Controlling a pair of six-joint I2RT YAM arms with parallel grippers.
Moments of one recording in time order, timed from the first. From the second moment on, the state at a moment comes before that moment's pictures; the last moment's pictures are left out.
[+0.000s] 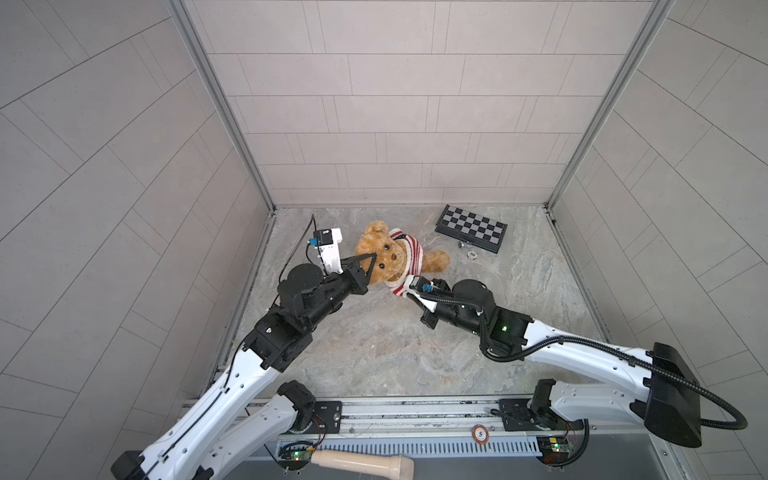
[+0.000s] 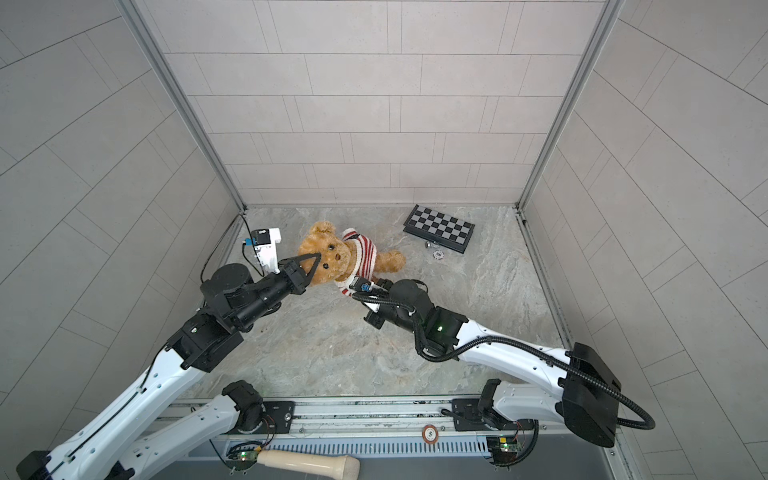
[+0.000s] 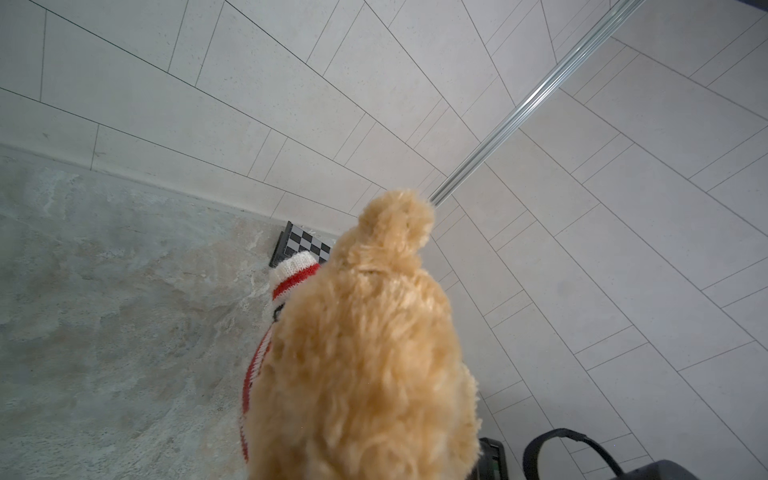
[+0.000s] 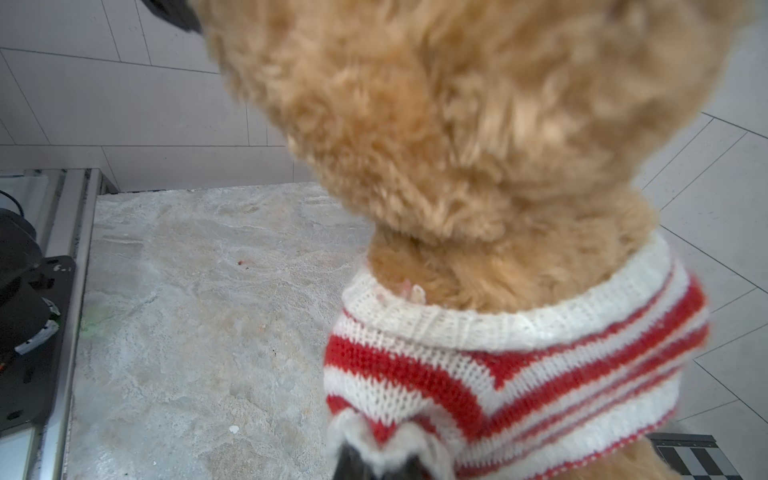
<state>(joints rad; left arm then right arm) -0.61 0.79 0.87 -0.20 0.02 -0.67 0.96 1.18 0.82 0.10 0.01 -0.23</state>
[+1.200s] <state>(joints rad) -0.61 0.93 0.85 -0.14 0.03 -0.53 0.86 1.29 0.91 0.01 -0.20 0.16</state>
